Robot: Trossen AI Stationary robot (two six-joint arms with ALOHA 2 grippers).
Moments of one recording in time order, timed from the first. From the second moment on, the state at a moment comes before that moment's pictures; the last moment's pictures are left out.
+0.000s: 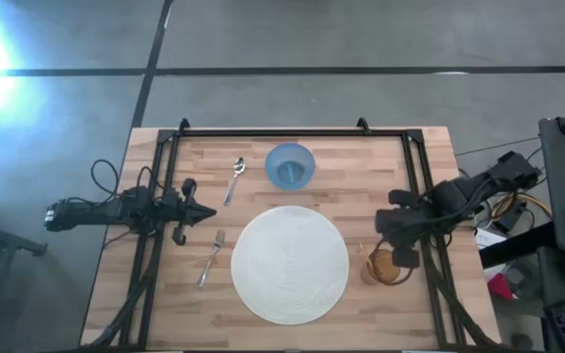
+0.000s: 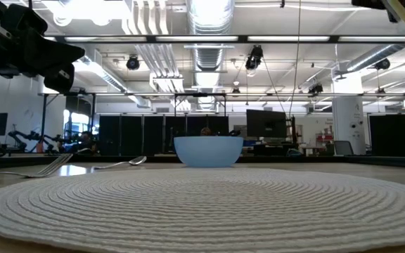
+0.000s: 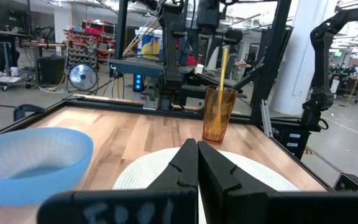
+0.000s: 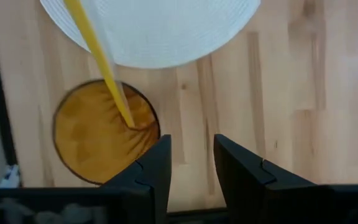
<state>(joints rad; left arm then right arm) 0.00 0.03 0.01 0.04 0.05 -0.13 0.46 1.24 1.34 -1.44 0.09 0.57</state>
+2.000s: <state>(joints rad) 0.00 0.03 0.01 0.04 0.05 -0.13 0.52 1.21 1.07 -1.18 0.06 0.73</state>
